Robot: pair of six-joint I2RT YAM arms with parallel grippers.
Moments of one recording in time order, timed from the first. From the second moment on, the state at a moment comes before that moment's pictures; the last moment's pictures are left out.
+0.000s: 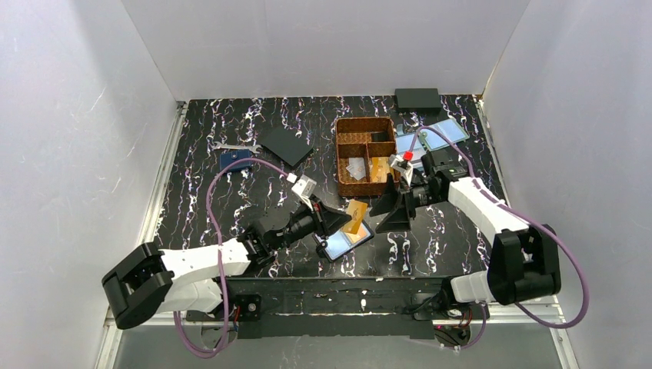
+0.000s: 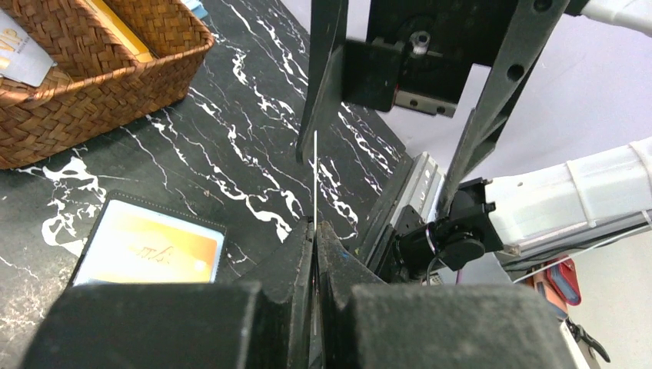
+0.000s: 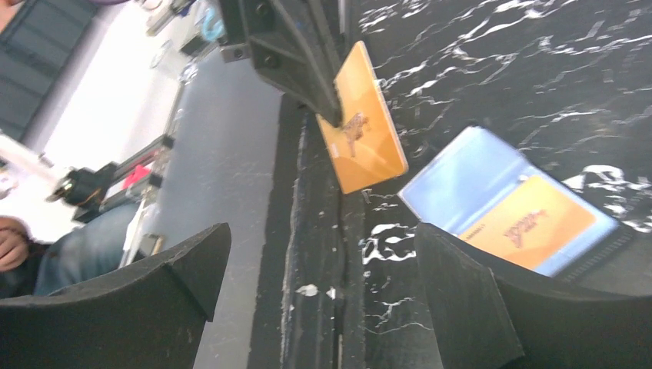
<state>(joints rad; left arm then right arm) -0.98 1.16 0.42 0.69 0.06 -0.65 0.23 1.33 0.89 -0.81 -1.44 -0.64</state>
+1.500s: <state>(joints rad) -1.04 1.17 0.35 0.83 -0.13 -0.71 0.29 1.36 0.91 -0.72 -1.38 -0.60</state>
